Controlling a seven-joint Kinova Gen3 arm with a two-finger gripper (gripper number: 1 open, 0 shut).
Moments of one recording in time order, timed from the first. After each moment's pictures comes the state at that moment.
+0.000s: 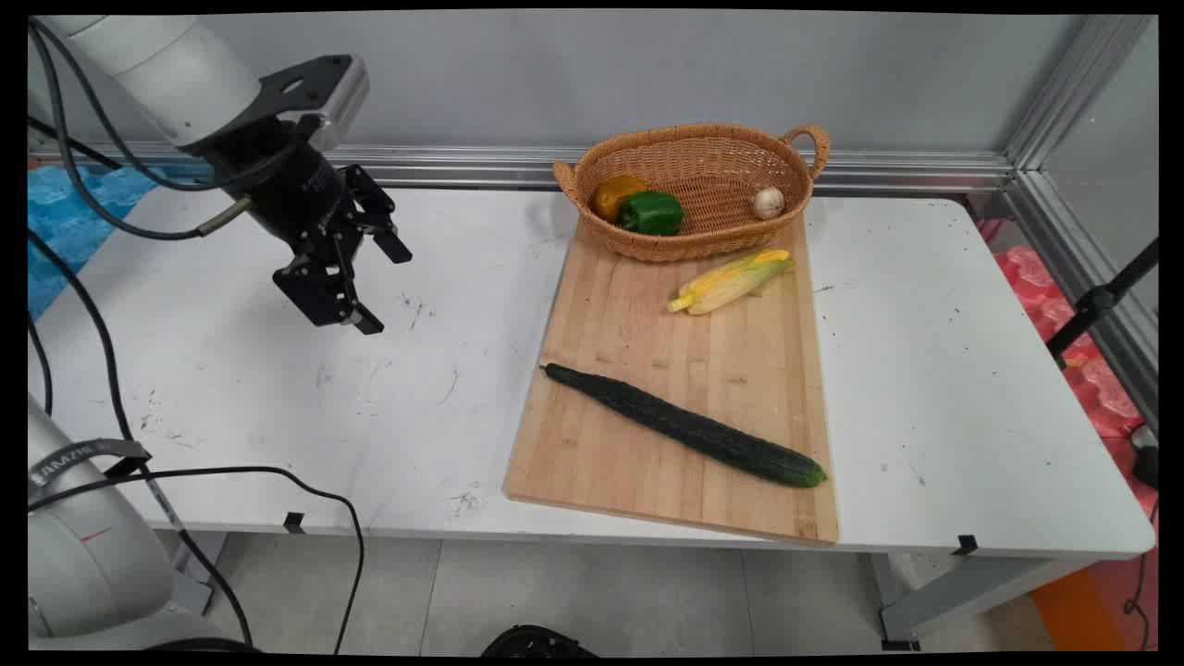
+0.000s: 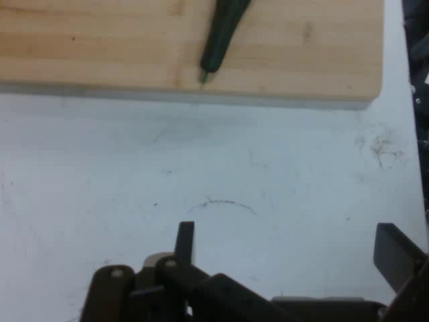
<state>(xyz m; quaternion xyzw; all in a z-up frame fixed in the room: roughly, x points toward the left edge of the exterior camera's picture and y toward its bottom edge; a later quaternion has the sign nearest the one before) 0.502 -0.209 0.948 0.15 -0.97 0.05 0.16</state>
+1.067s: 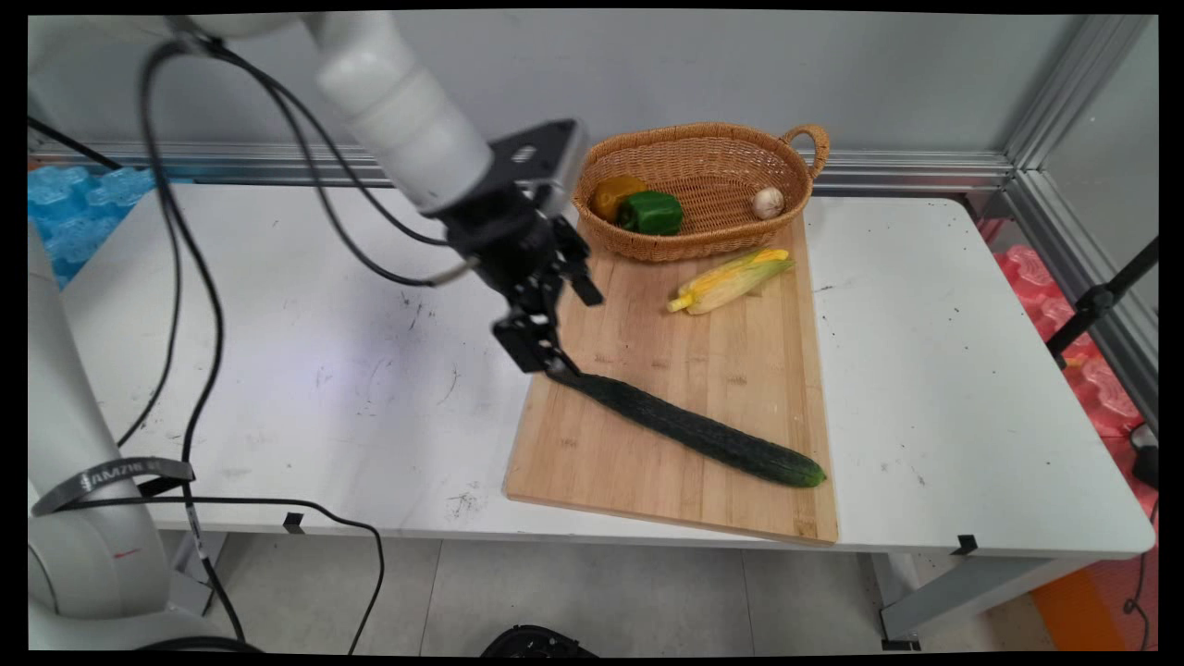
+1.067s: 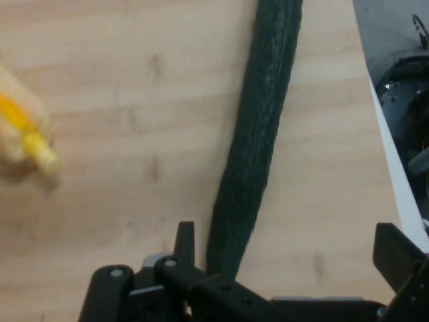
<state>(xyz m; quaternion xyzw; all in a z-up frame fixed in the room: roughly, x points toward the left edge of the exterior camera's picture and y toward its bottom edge) 0.358 -0.271 0.891 0.07 -0.97 0.05 0.24</state>
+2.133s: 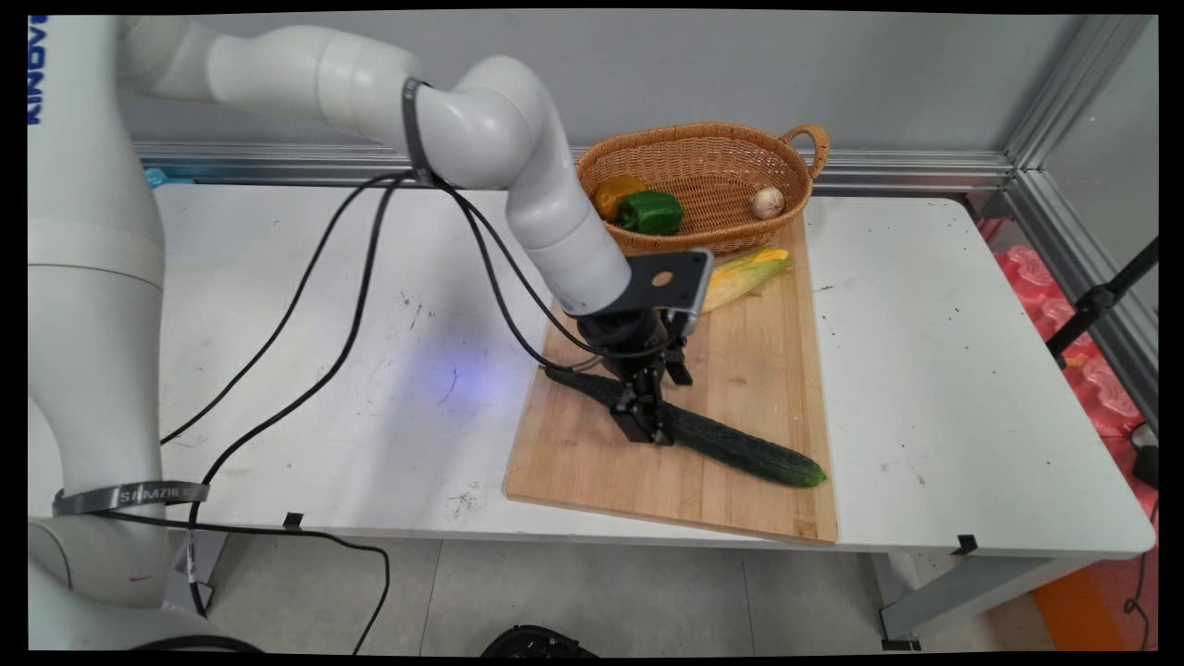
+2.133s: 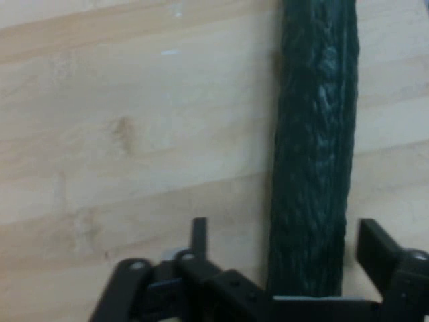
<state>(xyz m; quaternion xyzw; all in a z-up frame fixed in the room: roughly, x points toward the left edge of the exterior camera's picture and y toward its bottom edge) 0.259 -0.318 0.778 0.02 -0.97 0.03 0.23</state>
